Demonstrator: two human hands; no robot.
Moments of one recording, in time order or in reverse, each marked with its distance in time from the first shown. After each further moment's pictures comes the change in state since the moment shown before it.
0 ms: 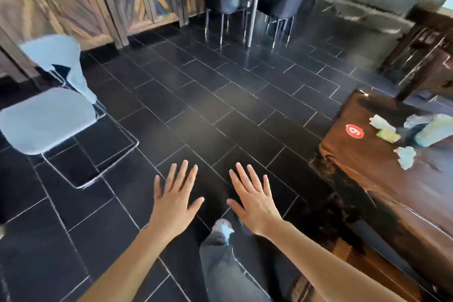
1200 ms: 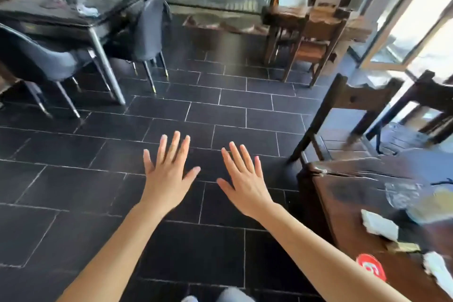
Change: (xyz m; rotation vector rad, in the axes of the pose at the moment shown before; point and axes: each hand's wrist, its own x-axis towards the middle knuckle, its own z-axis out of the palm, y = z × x) left_hand 0.886 0.251 -0.075 0.002 -0.030 0.639; right_hand 0.566 0.442 -0.305 0.027 0.409 0.620
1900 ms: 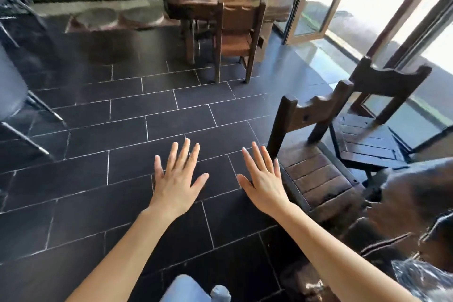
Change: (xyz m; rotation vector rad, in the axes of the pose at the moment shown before) left_hand 0.527 0.184 0.105 -0.004 -0.225 0.411; right_hand 0.332 0.378 -0.060 0.064 0.029 0.551
